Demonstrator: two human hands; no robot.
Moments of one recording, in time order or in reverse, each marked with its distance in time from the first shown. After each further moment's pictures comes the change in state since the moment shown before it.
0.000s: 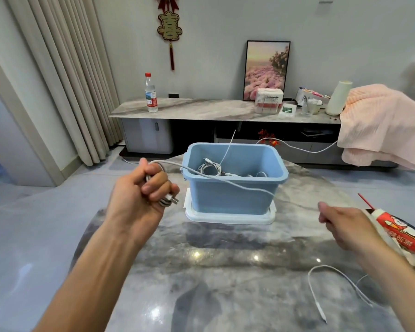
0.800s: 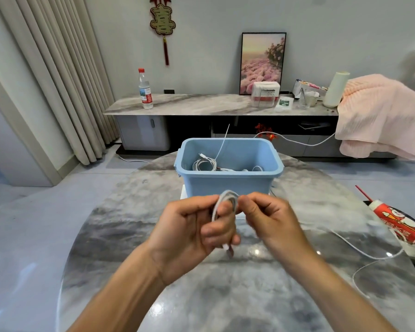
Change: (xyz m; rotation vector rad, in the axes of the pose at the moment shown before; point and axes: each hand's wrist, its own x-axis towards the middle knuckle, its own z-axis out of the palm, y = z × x) left_hand -0.032 -0.058 0.033 0.131 -0.565 -0.415; right_hand -0.089 -0.055 0.096 0.254 -0.326 -0.666
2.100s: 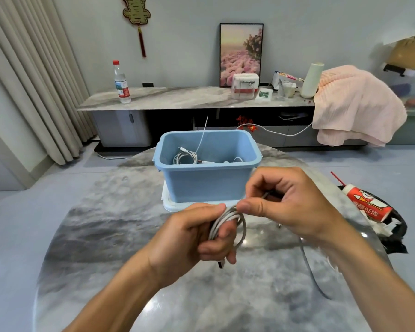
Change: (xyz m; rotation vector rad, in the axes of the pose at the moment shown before) left_hand 0.010 -0.026 0.012 0.273 -0.091 -0.051; right_hand 0.000 -0.041 -0.061 -0.156 -0.222 -0.128
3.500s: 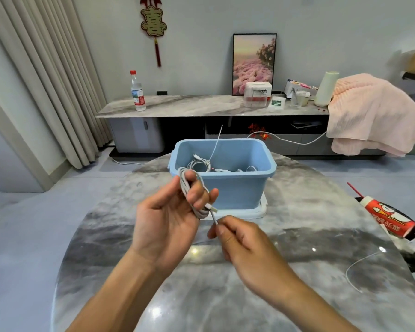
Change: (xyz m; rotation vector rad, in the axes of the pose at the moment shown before) left_hand -0.009 0.025 -0.021 -0.414 0.403 0.405; right_hand -0.015 0.018 0.091 -0.050 0.038 0.273
